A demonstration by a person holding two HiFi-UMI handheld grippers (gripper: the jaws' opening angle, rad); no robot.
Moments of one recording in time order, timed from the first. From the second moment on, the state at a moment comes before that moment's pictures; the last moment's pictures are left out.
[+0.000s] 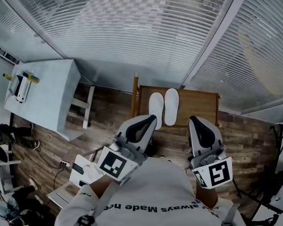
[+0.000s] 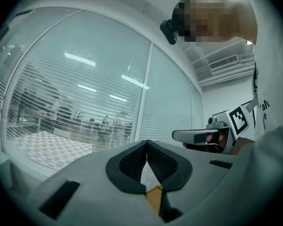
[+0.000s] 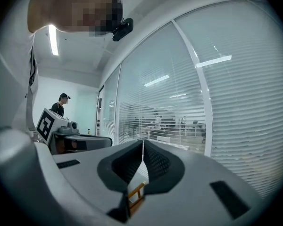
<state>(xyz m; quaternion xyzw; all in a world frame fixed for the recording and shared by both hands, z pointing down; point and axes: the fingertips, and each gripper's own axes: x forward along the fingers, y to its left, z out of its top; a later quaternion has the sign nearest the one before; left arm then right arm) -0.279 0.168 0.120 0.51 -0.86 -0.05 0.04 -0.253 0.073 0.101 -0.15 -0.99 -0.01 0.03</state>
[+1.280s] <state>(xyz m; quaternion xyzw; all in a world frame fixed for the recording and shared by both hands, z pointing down) -0.331 0.139 0.188 0.51 -0.86 -0.04 0.10 -0.308 0.051 0.168 -0.17 -0.98 0.01 0.10</state>
